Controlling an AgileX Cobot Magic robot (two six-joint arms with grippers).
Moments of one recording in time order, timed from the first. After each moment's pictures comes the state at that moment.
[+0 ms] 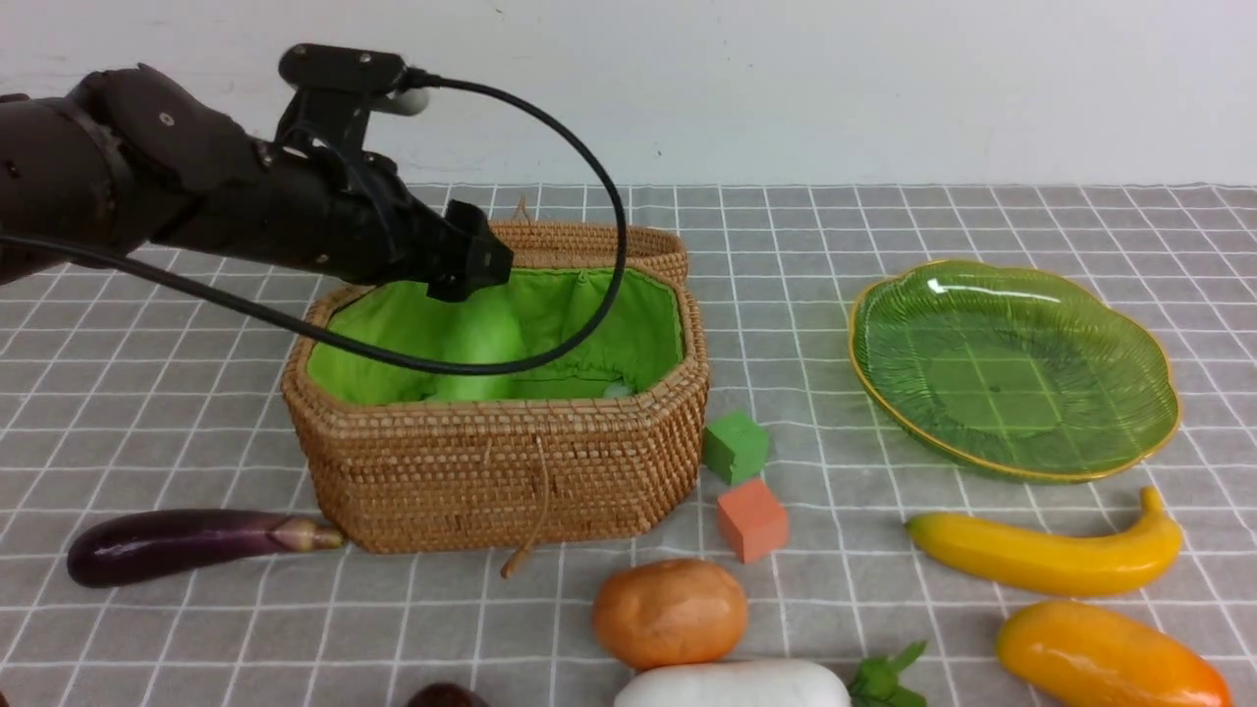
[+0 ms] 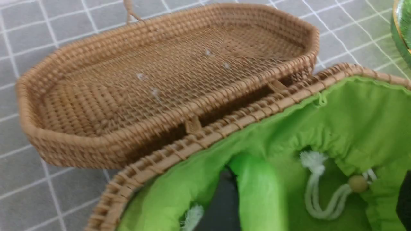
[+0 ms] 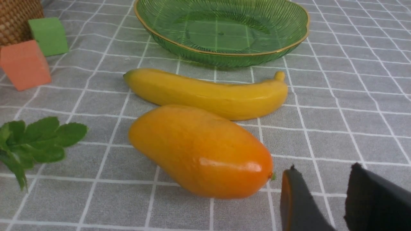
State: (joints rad) right arm -0.01 -0.01 0.02 0.02 0.39 -0.10; left arm -0.19 1.73 -1.33 -0.68 0.41 0.71
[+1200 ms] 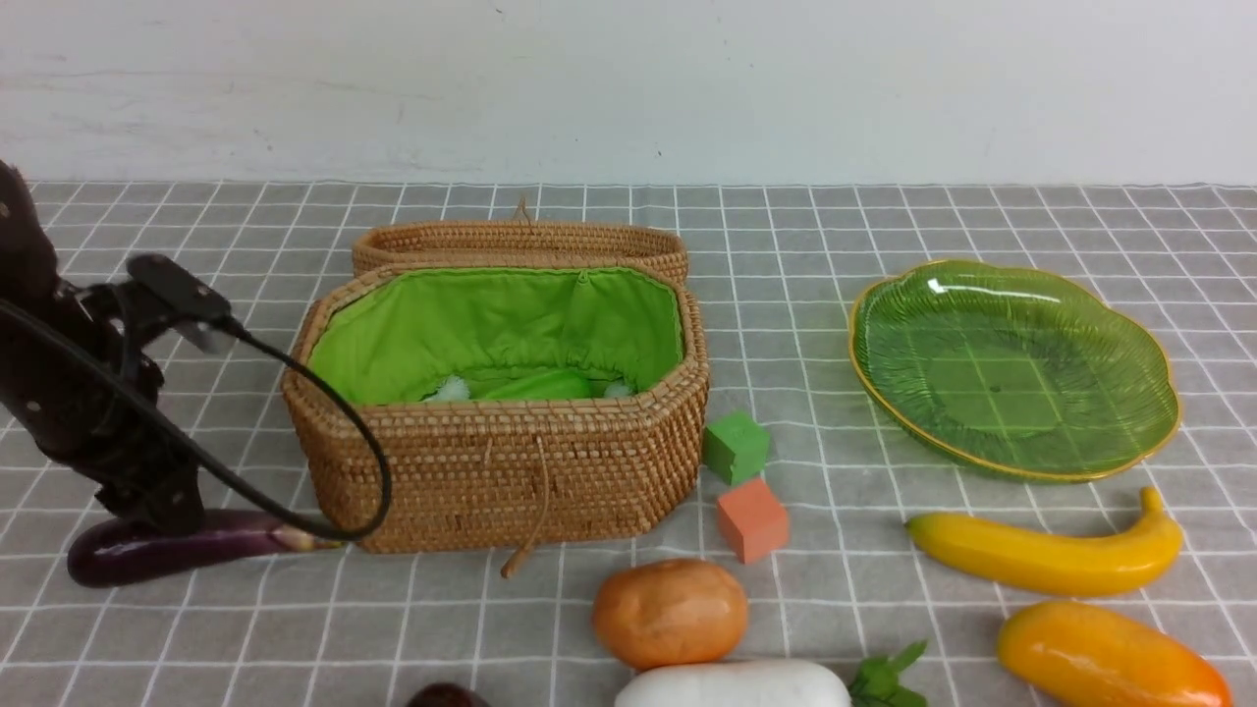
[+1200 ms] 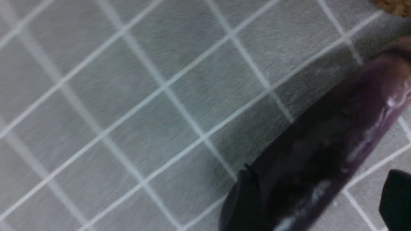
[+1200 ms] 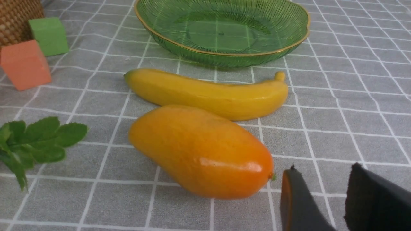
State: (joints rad) right arm -0.01 -0.01 0.02 0.02 0.39 -0.10; left arm 0.11 1.81 -1.27 -0.08 0.88 0.81
